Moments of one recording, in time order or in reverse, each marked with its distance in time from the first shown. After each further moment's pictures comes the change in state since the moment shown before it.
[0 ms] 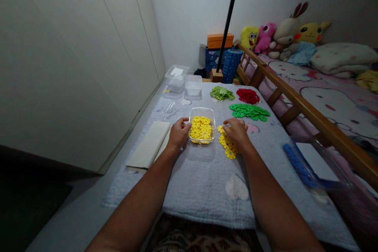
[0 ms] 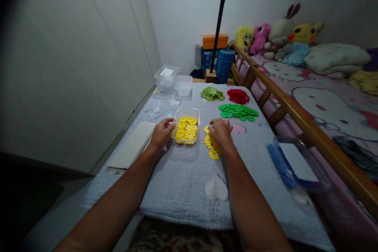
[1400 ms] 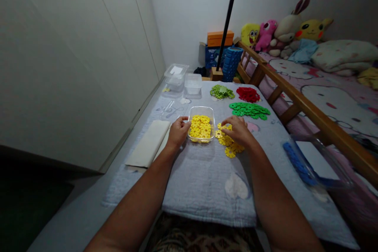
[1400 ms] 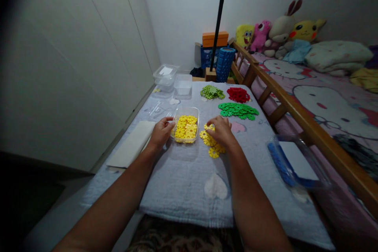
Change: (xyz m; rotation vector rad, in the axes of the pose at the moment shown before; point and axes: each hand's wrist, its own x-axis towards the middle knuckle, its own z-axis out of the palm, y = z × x) left_hand -0.002 0.006 -0.001 -0.029 0.007 -0.033; right_hand -0.004 0.005 -0.020 0.082 -0.110 -0.183
